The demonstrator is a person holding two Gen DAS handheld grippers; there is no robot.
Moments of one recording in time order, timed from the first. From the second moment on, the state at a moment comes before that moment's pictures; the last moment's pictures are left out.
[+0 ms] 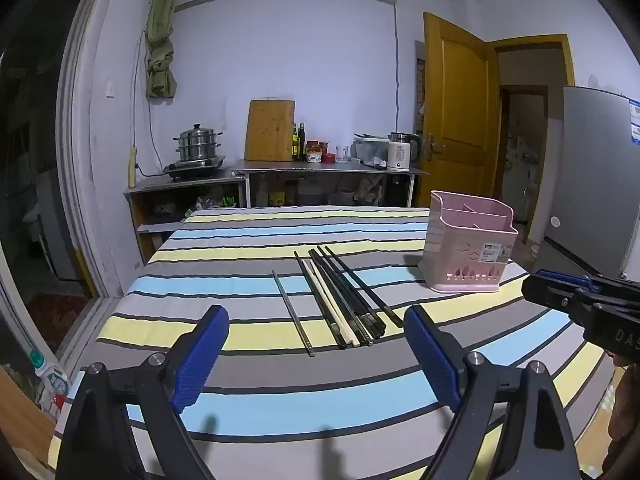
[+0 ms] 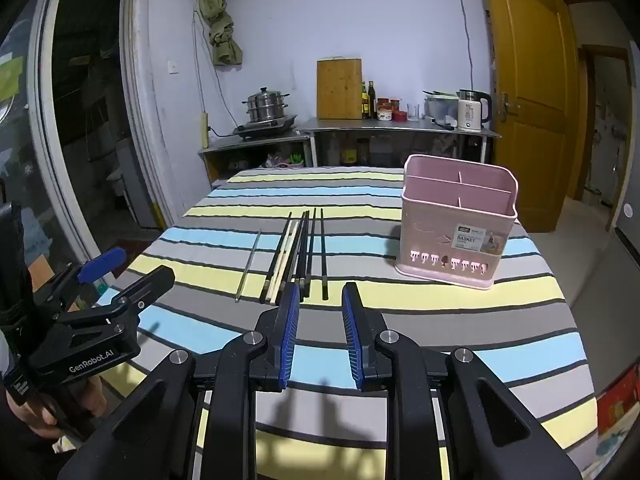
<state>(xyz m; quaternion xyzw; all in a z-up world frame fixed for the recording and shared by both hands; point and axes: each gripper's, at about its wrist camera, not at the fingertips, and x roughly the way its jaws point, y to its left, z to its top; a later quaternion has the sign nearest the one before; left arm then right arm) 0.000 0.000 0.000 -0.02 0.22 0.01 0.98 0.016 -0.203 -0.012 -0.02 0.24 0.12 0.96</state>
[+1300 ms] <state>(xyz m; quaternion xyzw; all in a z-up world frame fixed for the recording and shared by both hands) -0.002 -0.002 -0.001 -0.01 0.22 0.00 0.98 0.019 -0.202 -0.018 -0.02 0.25 0.12 0.96</state>
